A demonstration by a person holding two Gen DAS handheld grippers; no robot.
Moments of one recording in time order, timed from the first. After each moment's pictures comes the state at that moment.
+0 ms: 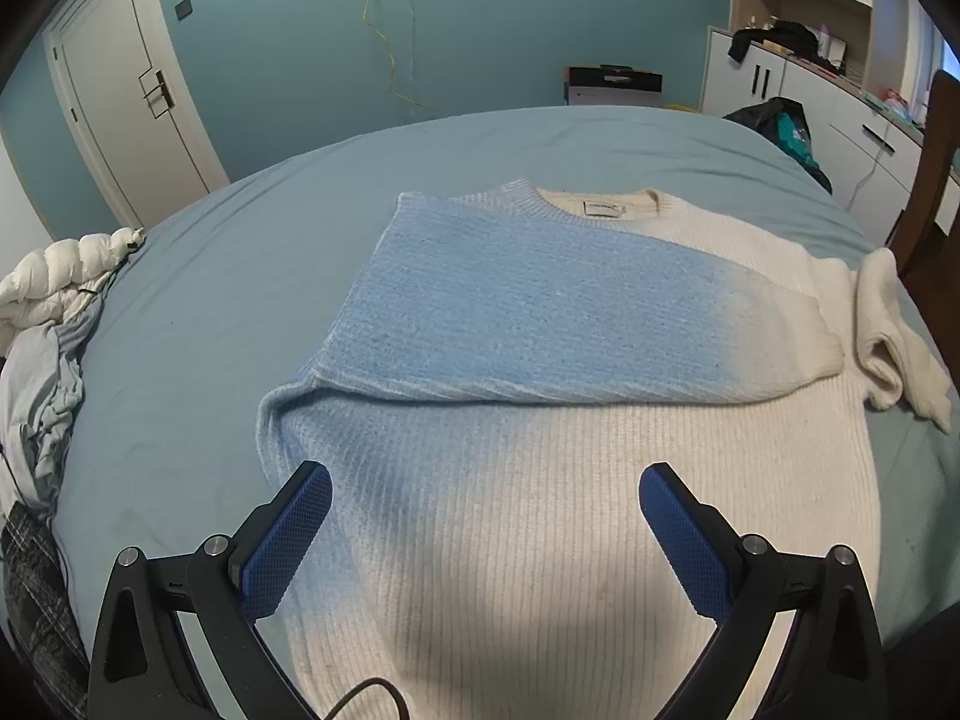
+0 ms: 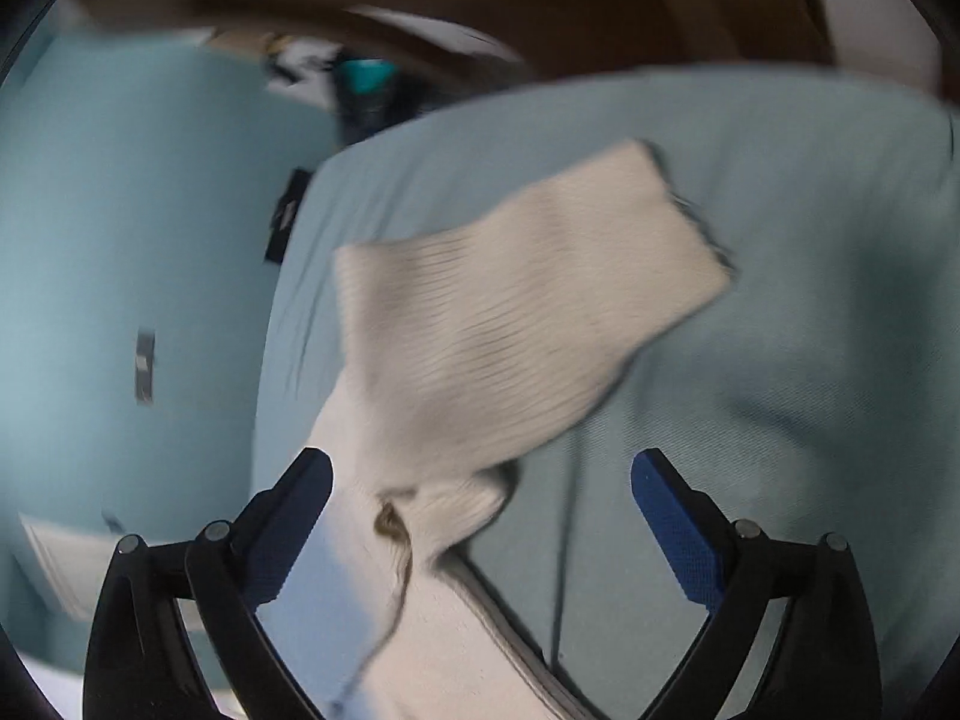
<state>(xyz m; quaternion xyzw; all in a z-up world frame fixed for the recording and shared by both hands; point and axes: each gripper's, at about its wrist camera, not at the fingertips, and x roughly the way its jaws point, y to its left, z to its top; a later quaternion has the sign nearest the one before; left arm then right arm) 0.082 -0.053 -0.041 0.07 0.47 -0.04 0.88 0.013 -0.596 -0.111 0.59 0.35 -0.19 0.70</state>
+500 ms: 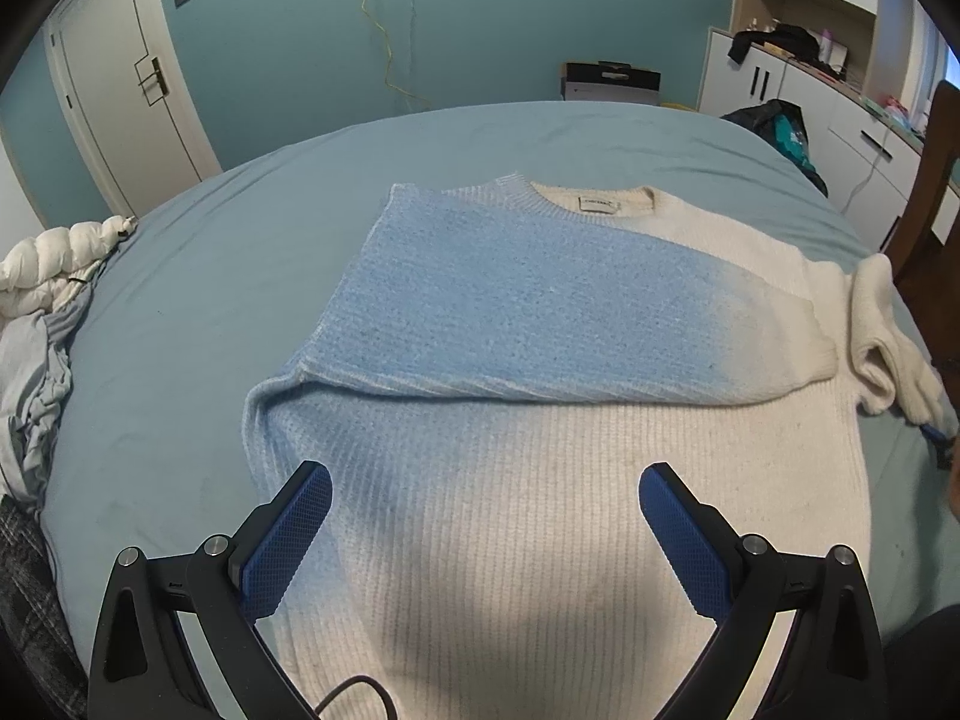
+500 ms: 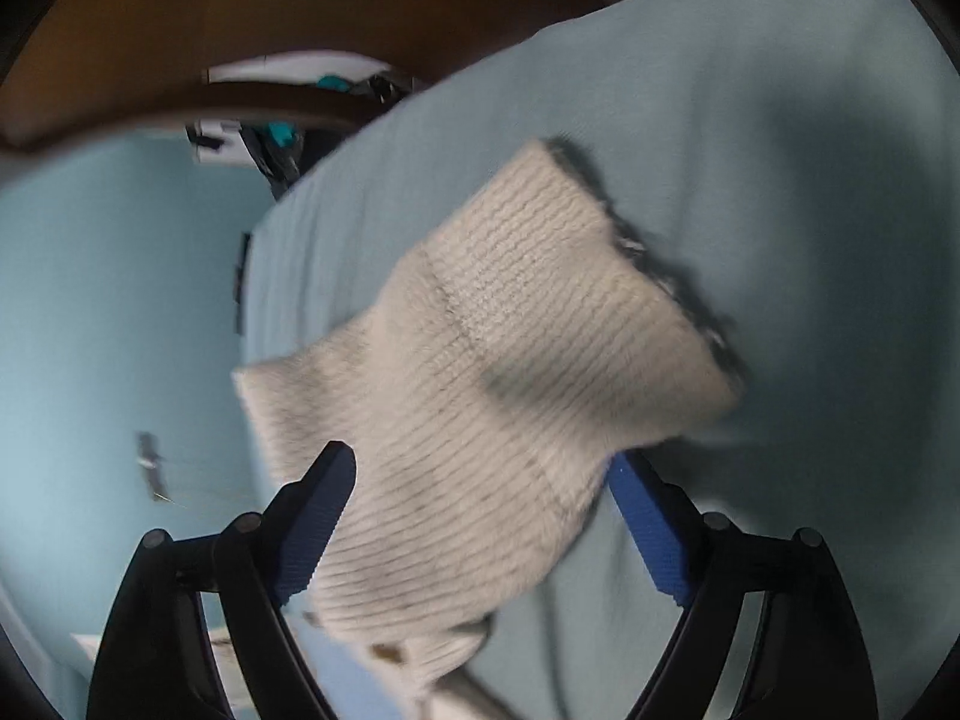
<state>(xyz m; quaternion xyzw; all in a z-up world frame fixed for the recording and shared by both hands) 0.088 -0.053 -0.045 0.06 0.48 -0.05 0.88 0.074 -0.616 -0.140 0.63 0.34 -0.24 0.65</state>
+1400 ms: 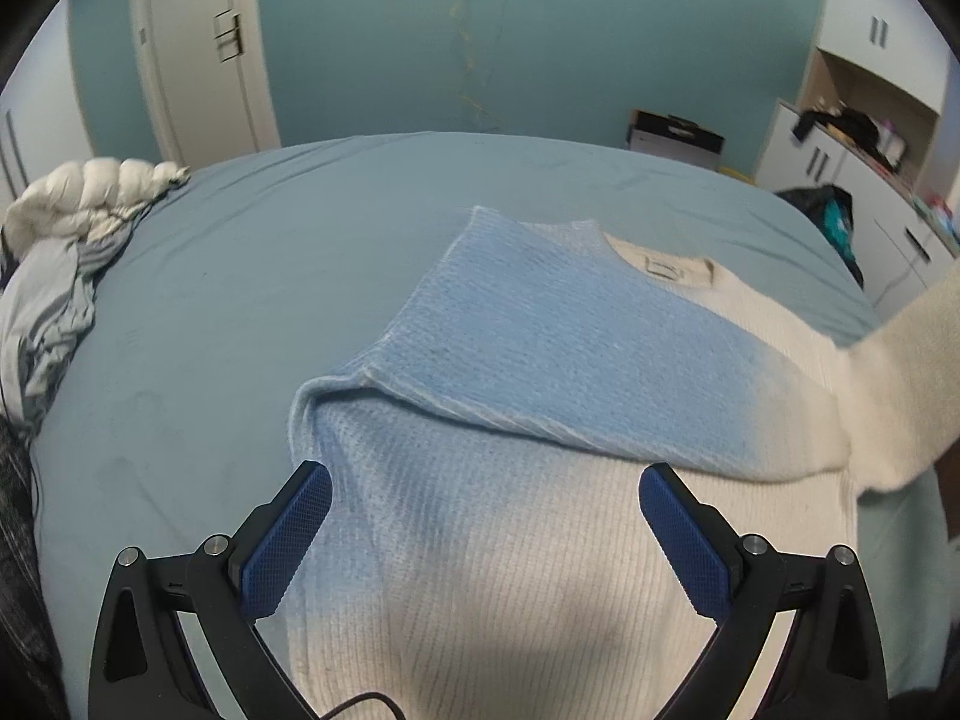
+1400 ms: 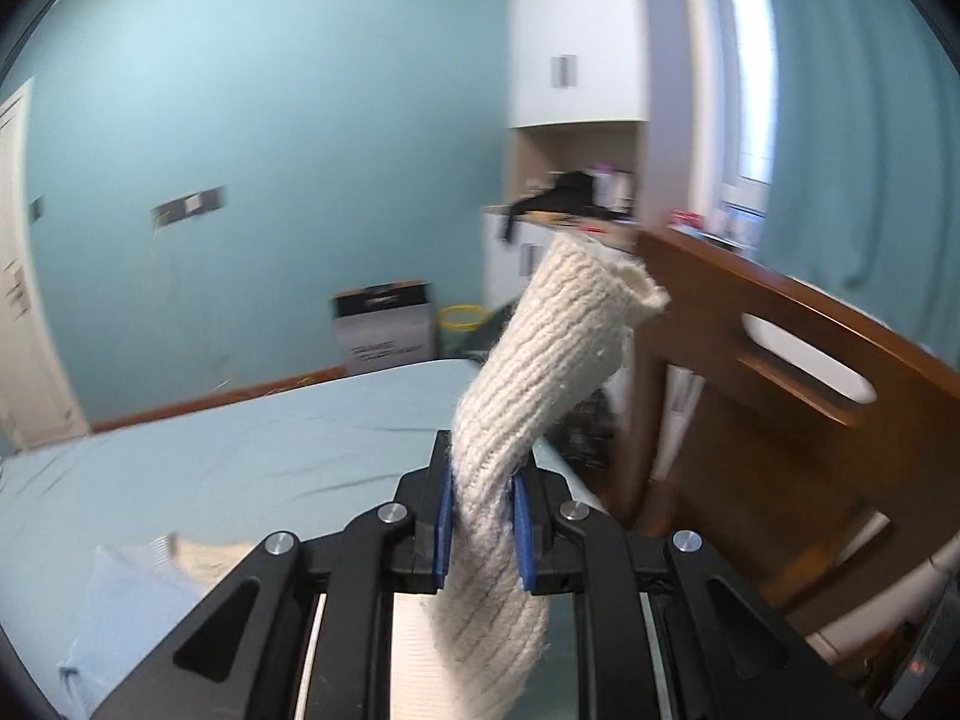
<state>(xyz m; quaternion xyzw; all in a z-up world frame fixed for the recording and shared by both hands) 0.096 -0.006 -0.034 -0.04 0.45 0.01 0.89 0.199 -0.459 0.230 0.04 0.27 -0.20 0.94</state>
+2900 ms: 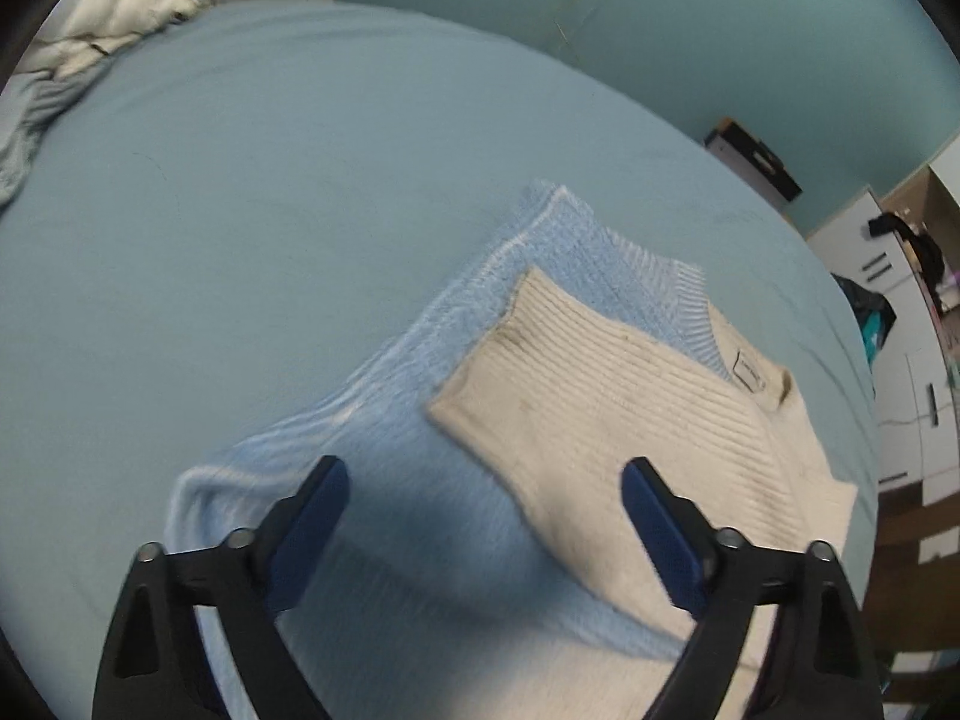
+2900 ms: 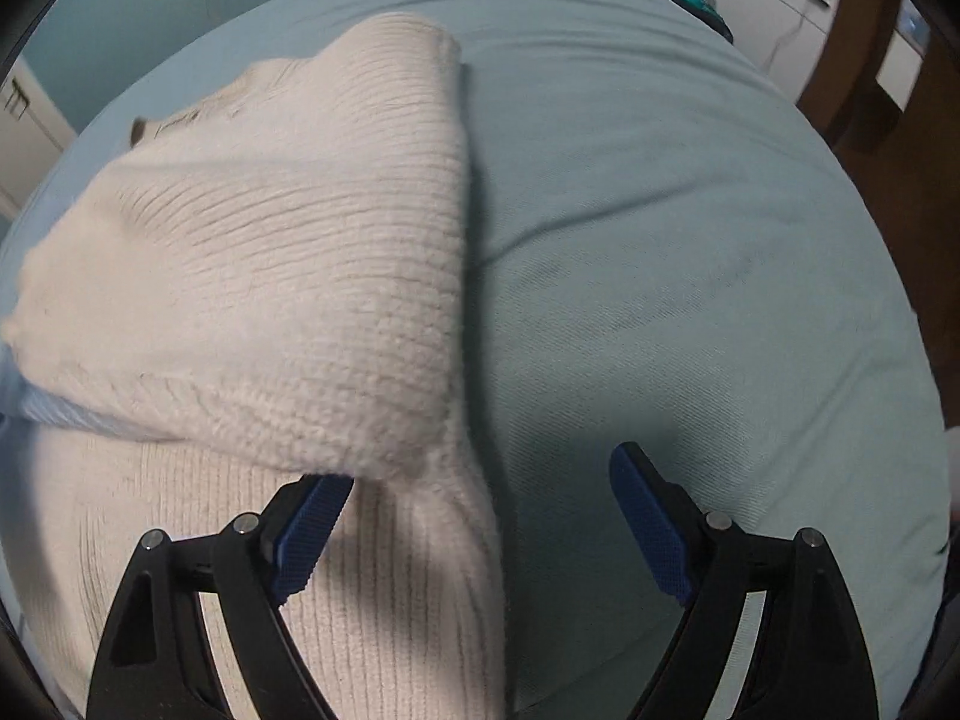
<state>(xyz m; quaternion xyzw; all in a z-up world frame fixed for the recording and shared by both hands) 0.268 0.046 -0.119 -0.21 0.54 0.03 0.82 0.193 -0.361 -0.048 0.08 0.60 -0.09 0.79</state>
